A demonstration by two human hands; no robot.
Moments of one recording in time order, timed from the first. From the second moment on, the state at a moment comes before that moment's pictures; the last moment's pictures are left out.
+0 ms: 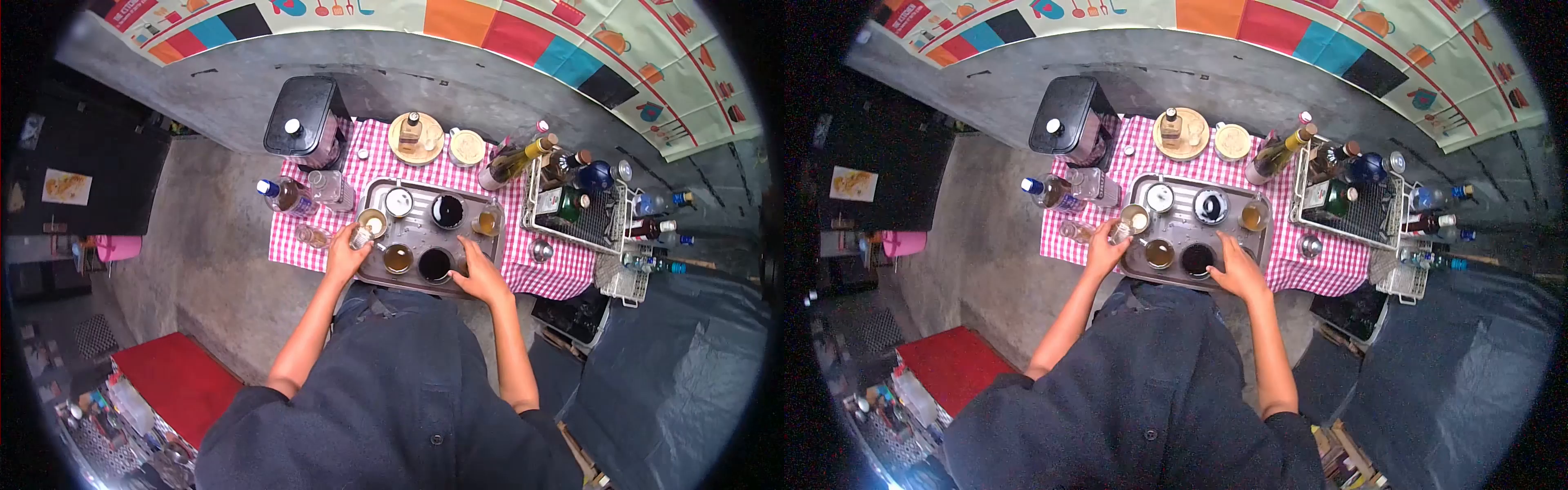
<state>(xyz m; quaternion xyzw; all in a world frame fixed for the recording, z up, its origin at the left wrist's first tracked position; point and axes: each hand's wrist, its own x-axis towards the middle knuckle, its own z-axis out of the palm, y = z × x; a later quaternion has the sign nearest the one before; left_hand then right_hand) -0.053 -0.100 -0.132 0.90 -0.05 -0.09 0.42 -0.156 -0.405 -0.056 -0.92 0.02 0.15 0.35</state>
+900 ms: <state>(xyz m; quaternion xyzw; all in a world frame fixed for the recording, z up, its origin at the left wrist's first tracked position) -0.126 -0.100 -0.069 0.85 0.02 -0.04 0.52 -0.171 -0.452 -0.066 -0.91 -0.05 0.15 0.38</state>
